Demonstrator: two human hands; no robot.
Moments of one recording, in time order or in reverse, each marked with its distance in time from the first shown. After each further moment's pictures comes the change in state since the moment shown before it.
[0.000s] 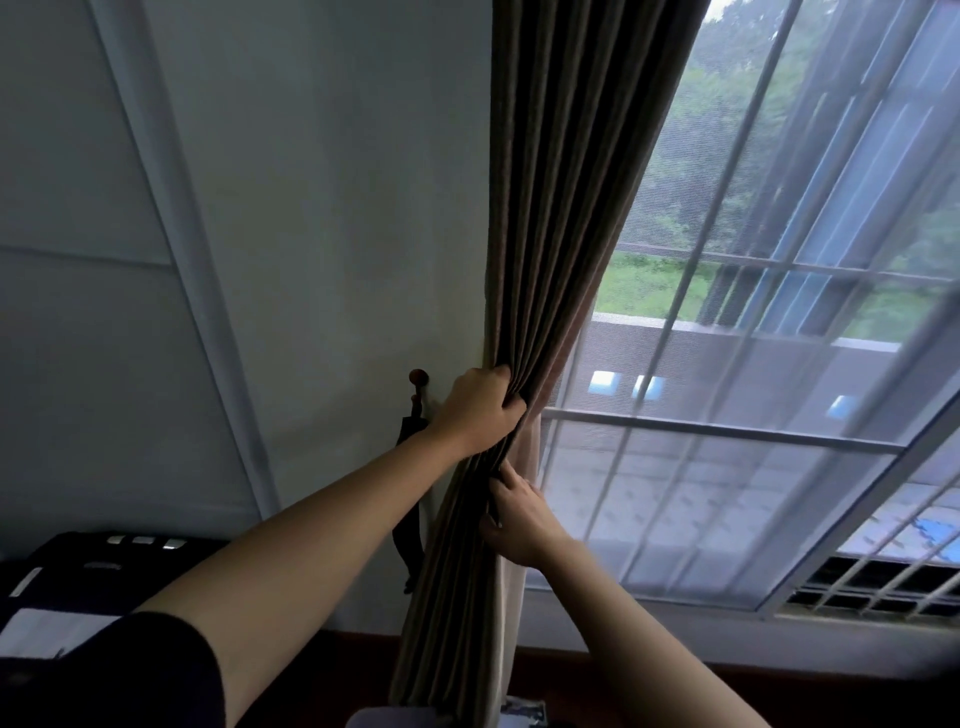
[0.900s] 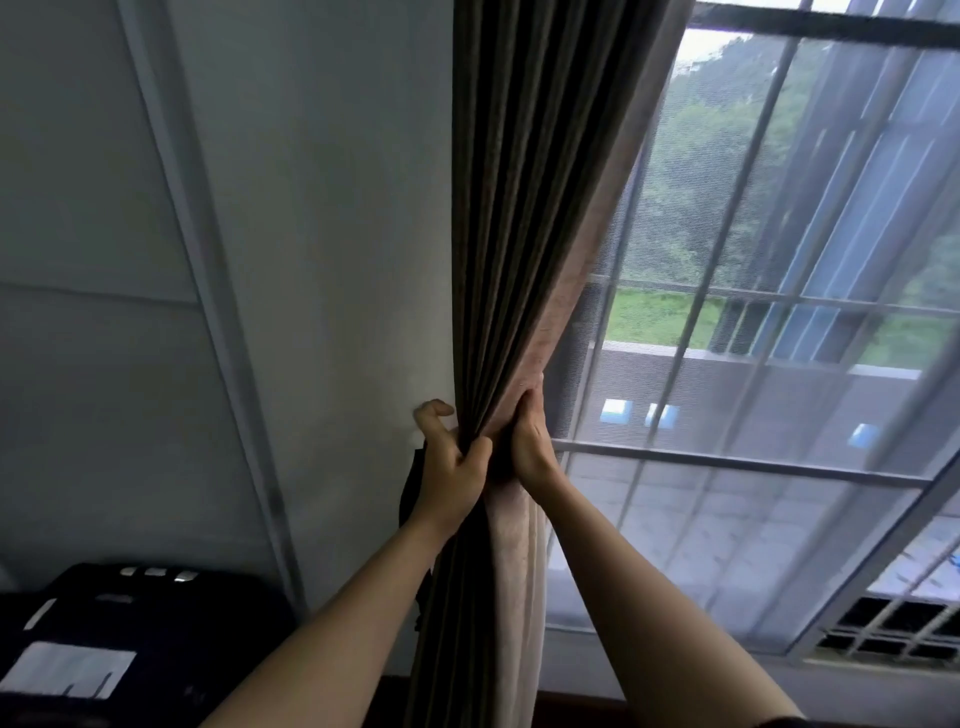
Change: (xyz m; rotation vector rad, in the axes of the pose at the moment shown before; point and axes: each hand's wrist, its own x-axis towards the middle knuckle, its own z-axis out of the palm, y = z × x) left_hand -0.043 -0.018 0.011 -0.878 0.353 -0.266; right_hand 0.085 -0.022 -0.068 1.022 0.585 0.187
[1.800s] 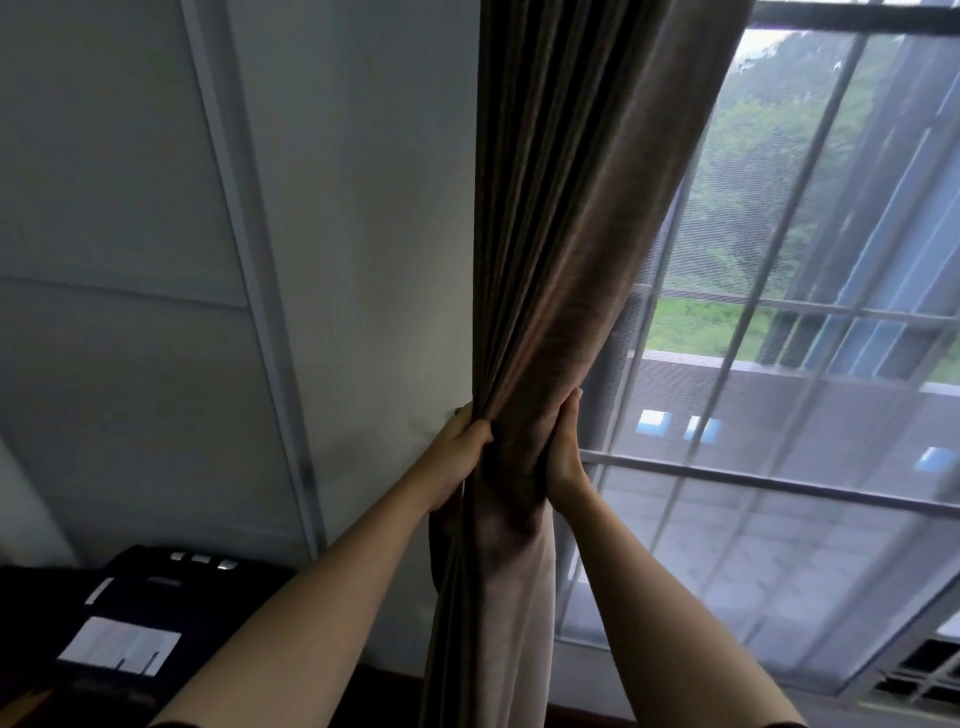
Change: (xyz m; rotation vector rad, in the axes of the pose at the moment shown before) left_hand 0.036 0.013 -0.039 0.125 -0.288 -0.315; right_hand -0.010 -0.024 0.005 0.413 -0.154 0.265
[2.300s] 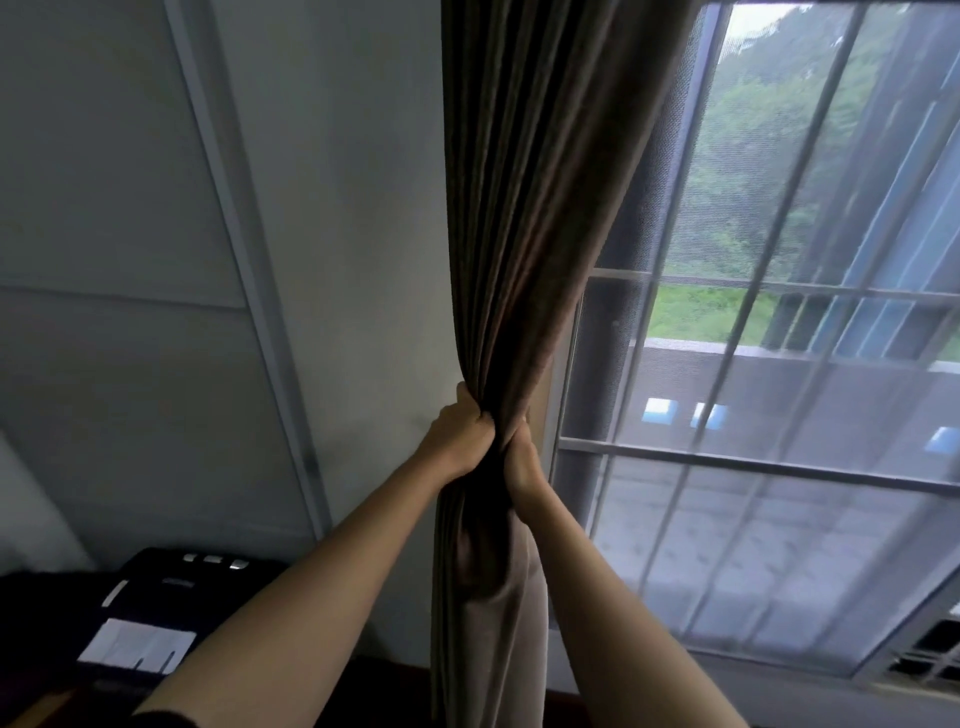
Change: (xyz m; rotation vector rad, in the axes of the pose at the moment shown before) left_hand 0.008 0.017 0.002 0.449 0.127 -0.075; right_hand -0.008 0.030 0.028 -0.150 -0.021 0.087
